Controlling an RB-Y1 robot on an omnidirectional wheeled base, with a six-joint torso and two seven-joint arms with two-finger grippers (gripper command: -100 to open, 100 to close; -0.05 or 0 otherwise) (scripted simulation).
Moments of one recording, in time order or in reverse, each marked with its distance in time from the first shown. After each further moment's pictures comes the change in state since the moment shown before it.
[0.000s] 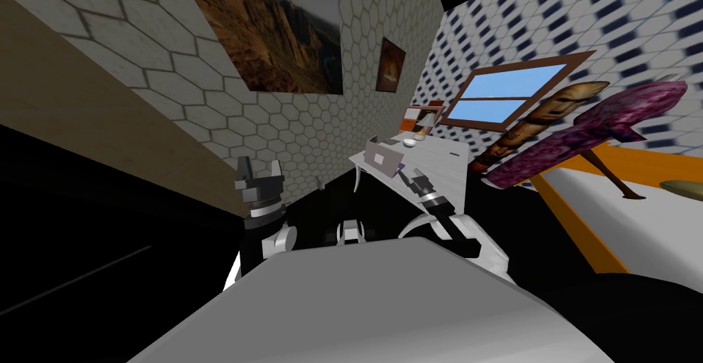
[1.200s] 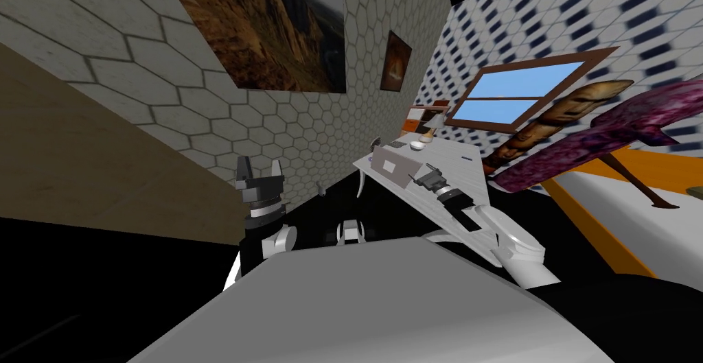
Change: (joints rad) left arm 0.000 0.000 0.000 0.000 0.000 0.000 0.000; right arm -0.026 -0.219 -0.113 0.118 0.279 0.050 0.289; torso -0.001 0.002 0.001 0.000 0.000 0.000
